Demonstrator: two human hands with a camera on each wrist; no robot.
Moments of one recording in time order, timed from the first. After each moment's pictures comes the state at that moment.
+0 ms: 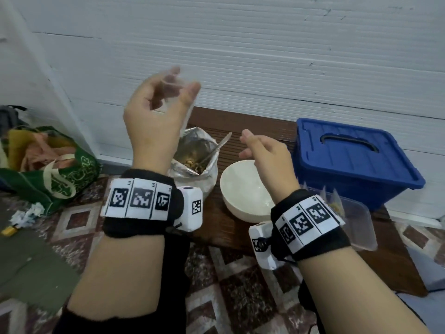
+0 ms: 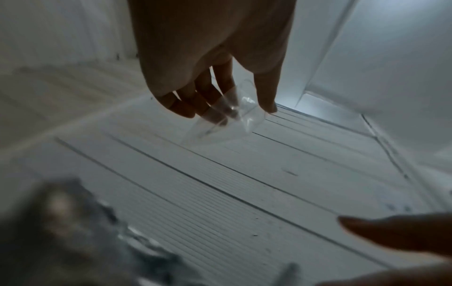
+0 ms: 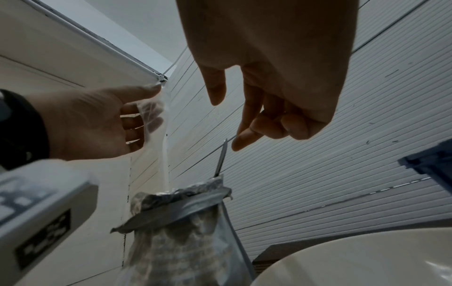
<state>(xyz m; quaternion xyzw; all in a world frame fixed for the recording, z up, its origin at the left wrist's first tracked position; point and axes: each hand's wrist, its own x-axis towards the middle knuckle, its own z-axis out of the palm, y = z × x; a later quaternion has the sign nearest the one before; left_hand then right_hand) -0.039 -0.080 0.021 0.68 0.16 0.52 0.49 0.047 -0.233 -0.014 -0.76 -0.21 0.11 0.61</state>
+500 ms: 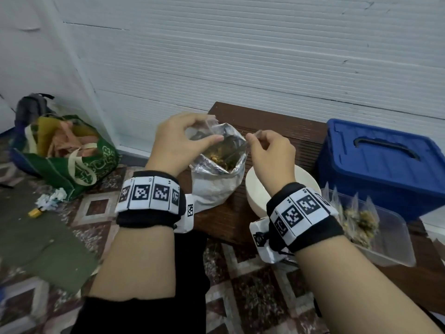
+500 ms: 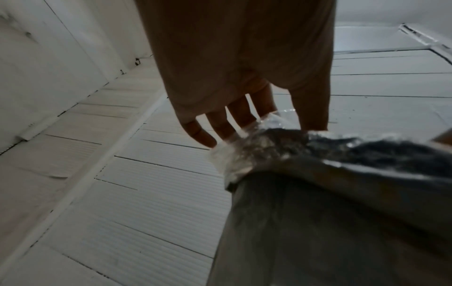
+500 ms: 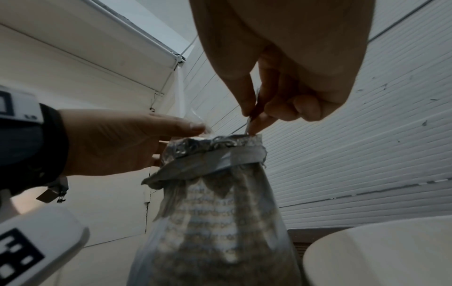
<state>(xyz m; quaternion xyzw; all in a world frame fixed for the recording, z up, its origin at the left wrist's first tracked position) -0.054 -0.032 -0.017 0.85 0.20 0.30 0.37 0.043 -0.177 -0.030 -0.82 -0.25 -0.02 0.51</state>
